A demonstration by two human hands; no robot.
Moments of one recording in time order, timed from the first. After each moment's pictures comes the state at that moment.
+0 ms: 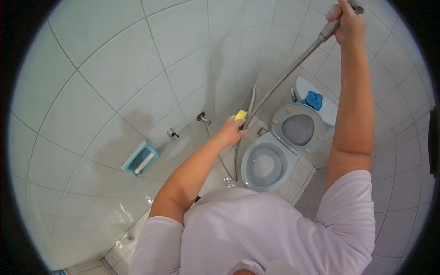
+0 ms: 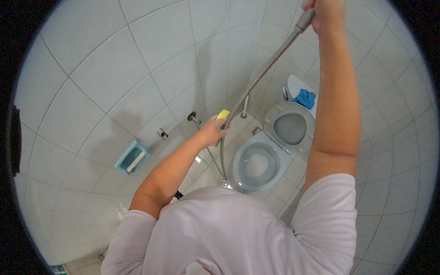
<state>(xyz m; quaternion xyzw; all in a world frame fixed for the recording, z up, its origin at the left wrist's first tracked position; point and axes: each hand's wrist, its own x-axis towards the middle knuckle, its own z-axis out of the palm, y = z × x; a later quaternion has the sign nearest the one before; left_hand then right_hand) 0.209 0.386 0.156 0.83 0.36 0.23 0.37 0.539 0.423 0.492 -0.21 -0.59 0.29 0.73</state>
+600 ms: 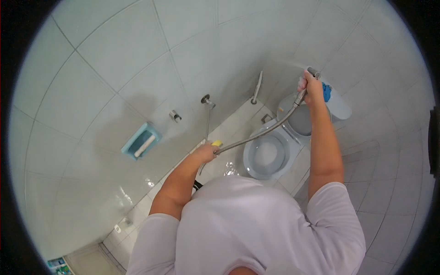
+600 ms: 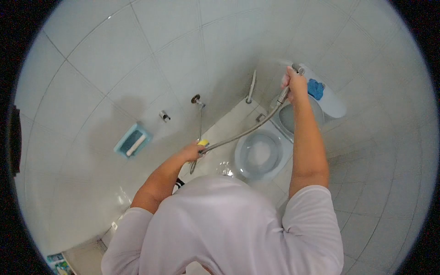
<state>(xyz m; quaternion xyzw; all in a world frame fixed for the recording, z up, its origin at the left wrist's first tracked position) 0.096 0.346 0.032 0.85 0.40 -0.11 0.33 0.465 0.367 0.243 -0.54 -0.28 0.40 0.69</state>
